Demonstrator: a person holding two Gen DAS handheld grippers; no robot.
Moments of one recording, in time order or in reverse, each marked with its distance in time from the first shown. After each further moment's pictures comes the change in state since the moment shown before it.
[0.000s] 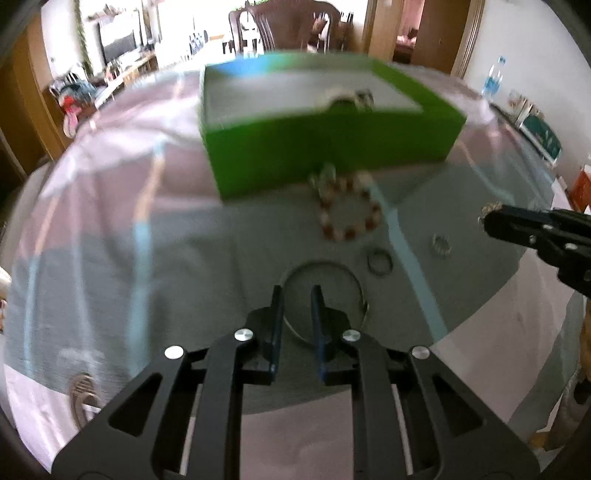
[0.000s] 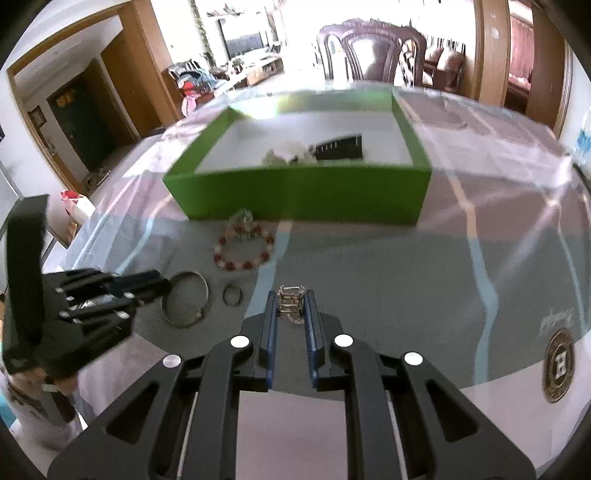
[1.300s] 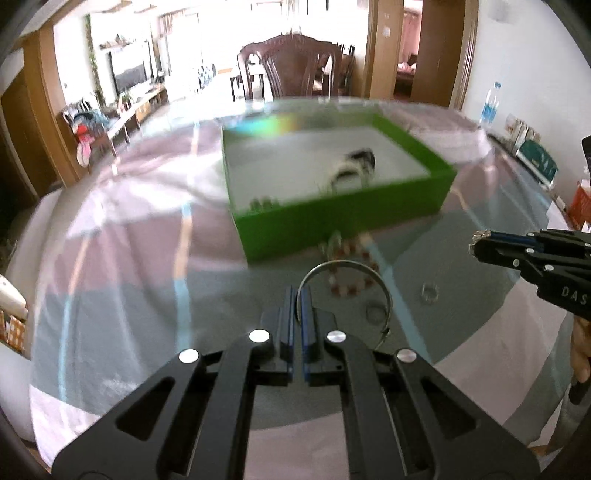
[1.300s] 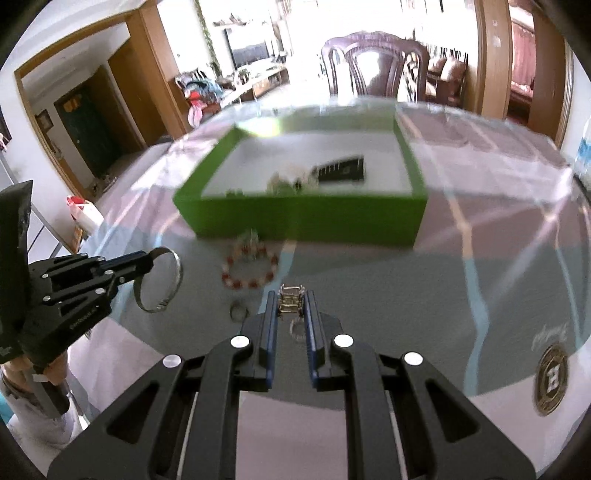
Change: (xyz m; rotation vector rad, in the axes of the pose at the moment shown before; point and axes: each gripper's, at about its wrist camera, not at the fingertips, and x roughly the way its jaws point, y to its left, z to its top) left arm -0.055 0.009 0.031 0.018 -0.152 0.041; right arm -0.030 0.002 0.023 -0.029 -0.099 0.014
